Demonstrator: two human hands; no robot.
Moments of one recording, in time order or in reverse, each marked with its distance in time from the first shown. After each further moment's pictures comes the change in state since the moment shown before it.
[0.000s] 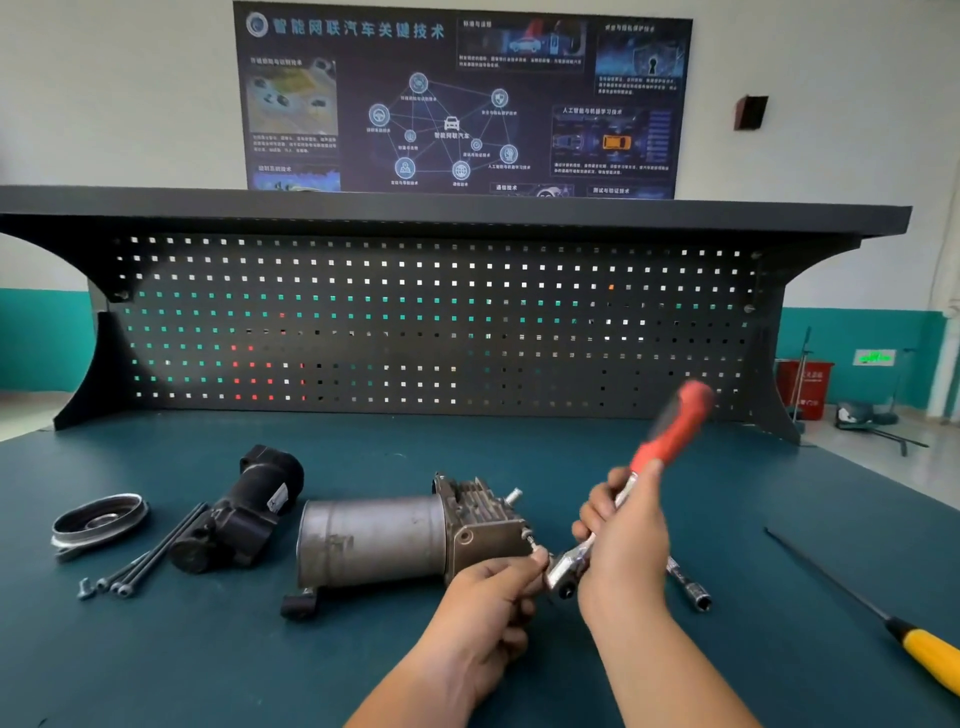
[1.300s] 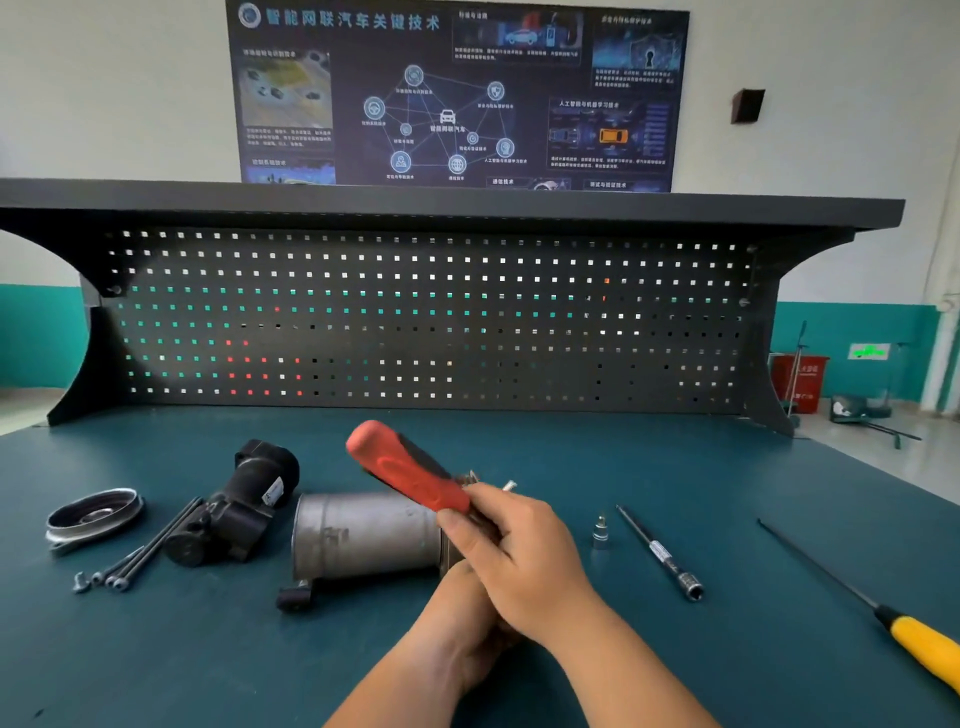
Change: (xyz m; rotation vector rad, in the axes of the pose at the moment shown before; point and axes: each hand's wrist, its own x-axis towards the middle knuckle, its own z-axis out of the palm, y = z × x) left_hand -0.005 -0.001 -0.001 -0.181 -0.156 0.090; right_hand -0.023 0.026 0.000 -0.974 -0.774 -0.777
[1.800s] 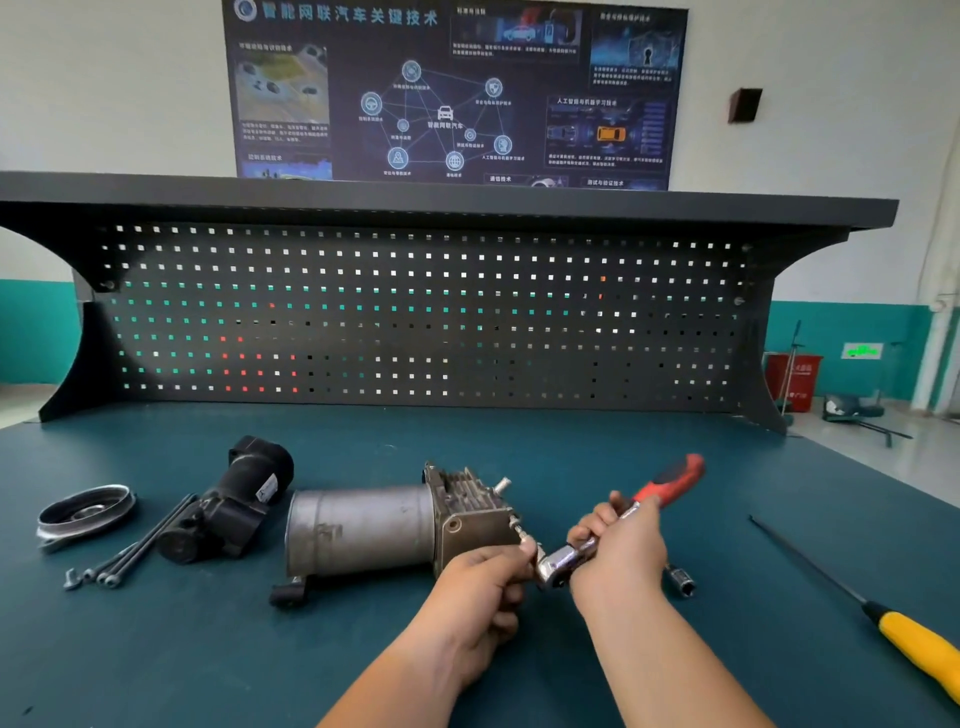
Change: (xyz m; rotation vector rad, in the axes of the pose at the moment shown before) left_hand 0.007 -0.002 0.000 0.173 0.161 -0.091; right_hand 0.011 0.030 -0.036 1.290 0.959 1.075
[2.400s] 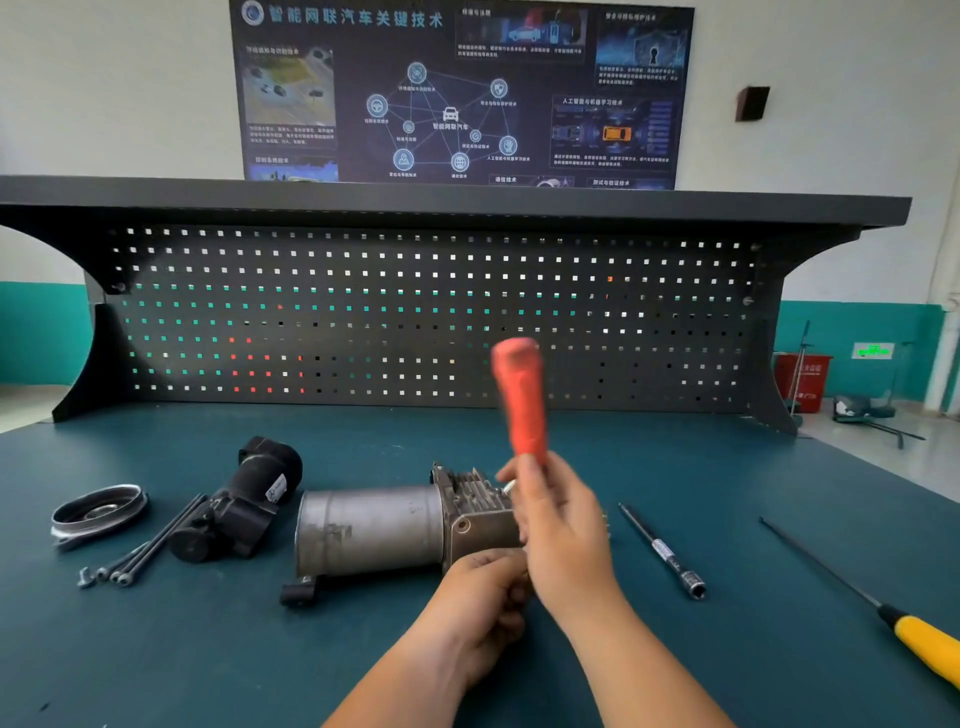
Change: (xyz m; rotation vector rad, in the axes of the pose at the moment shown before) left_hand 0.000 -0.001 -0.005 0.019 -0.015 0.024; right_hand -0.033 0.031 0.002 -0.801 -0.751 -0.745
